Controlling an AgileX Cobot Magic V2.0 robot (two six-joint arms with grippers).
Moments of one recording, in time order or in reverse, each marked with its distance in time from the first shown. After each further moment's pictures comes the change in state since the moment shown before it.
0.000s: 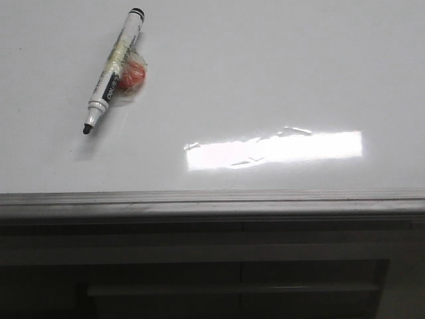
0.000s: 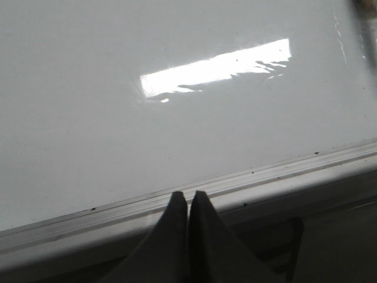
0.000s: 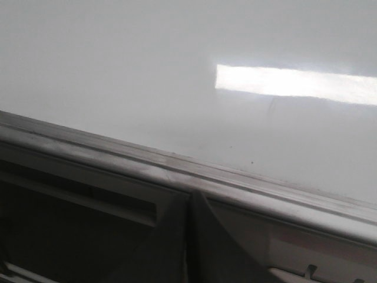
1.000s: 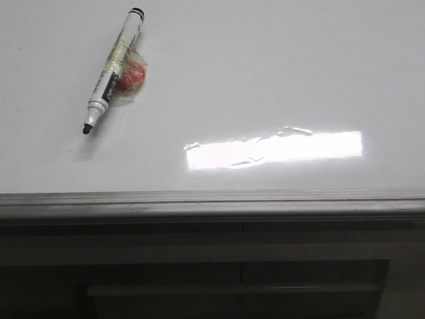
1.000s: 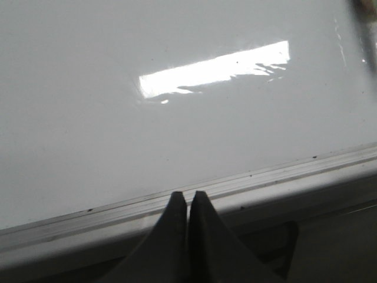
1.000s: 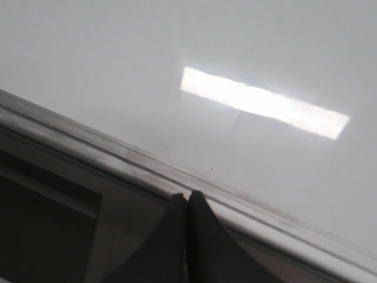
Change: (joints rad) left arm 0.000 0.000 0.000 -0.039 -0.007 0.000; right arm 0.000 0.000 0.000 -0.286 0.015 0.000
